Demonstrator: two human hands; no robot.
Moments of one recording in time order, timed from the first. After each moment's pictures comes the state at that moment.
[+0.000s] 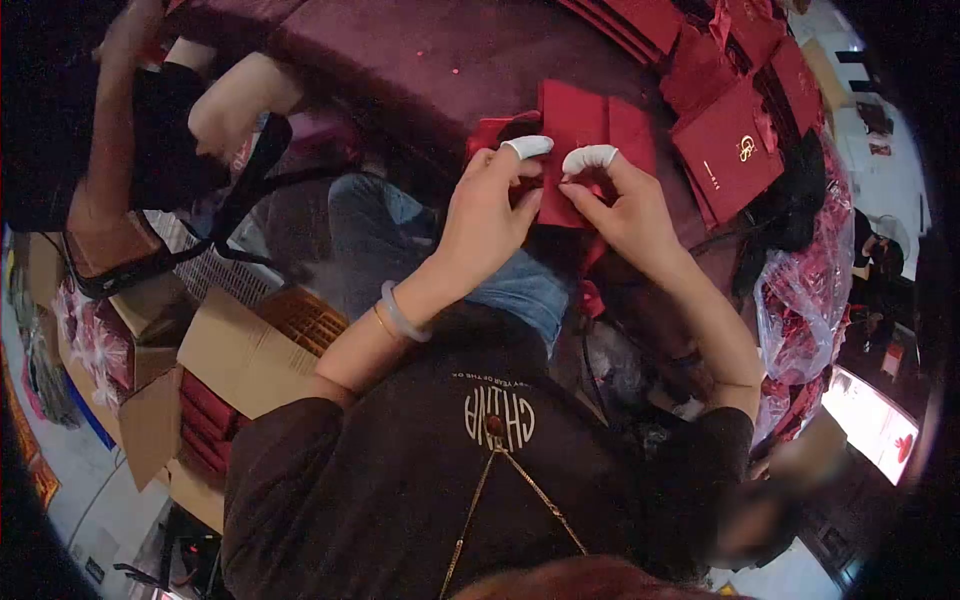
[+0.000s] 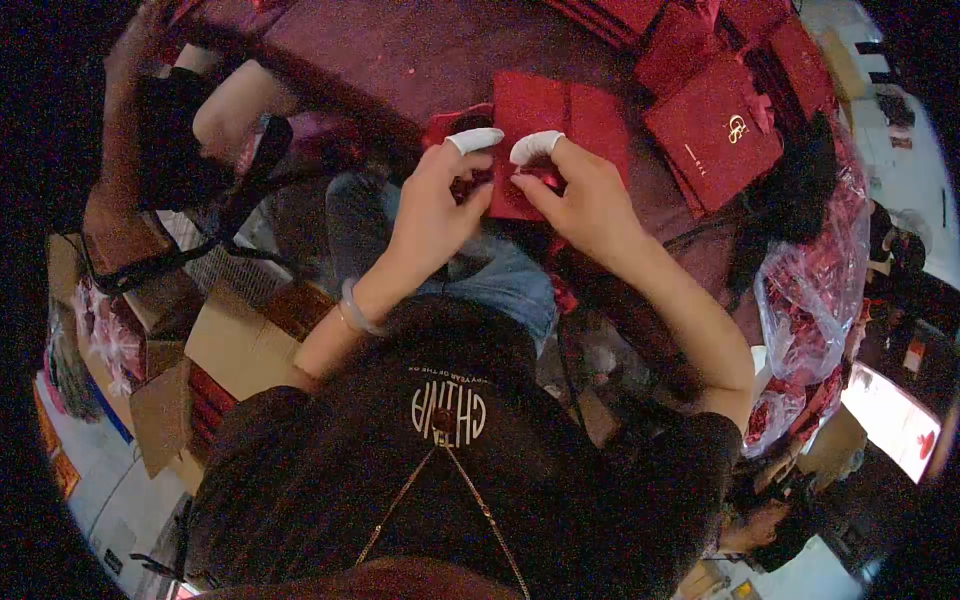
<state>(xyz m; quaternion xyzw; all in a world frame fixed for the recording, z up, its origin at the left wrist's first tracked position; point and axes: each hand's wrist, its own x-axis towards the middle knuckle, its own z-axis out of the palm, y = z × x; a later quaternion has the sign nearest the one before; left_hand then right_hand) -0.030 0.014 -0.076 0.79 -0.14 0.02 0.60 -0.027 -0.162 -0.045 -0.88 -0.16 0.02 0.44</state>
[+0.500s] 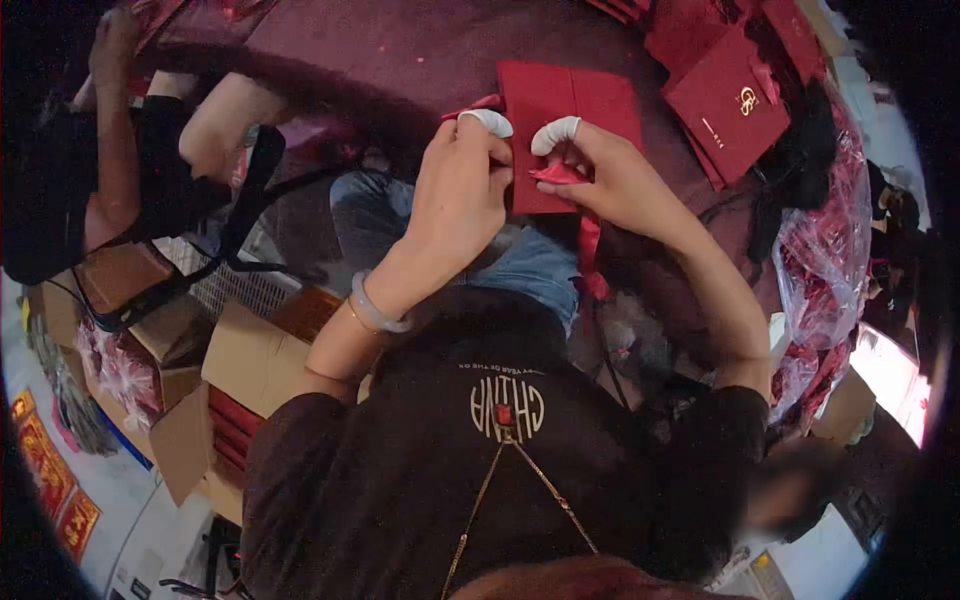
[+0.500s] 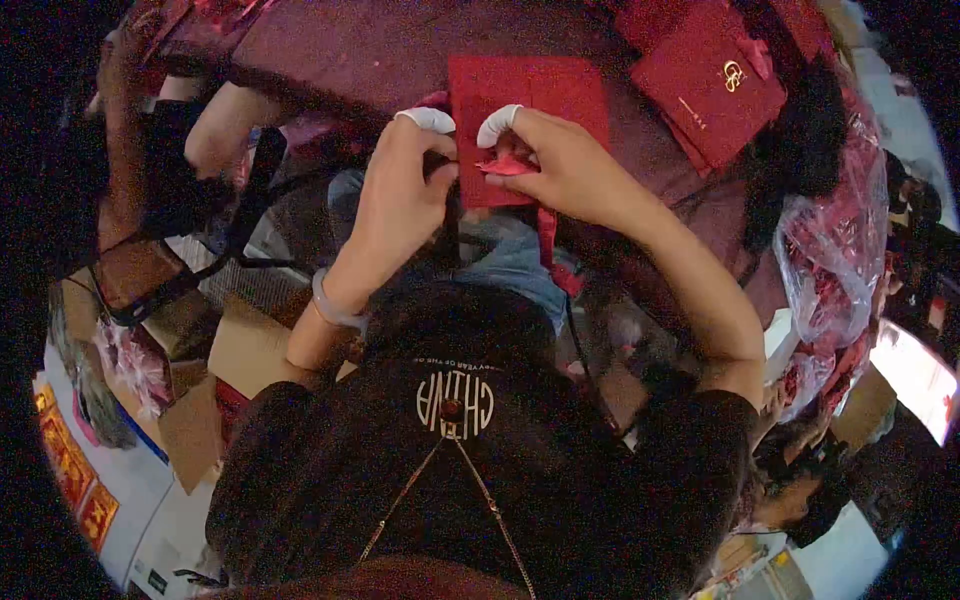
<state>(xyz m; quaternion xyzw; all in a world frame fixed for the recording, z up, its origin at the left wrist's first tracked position) -0.015 0.029 -0.069 0.85 -0.27 0.07 0.46 -0.020 -0.163 -0.040 -0.85 -0.18 0.13 0.47</state>
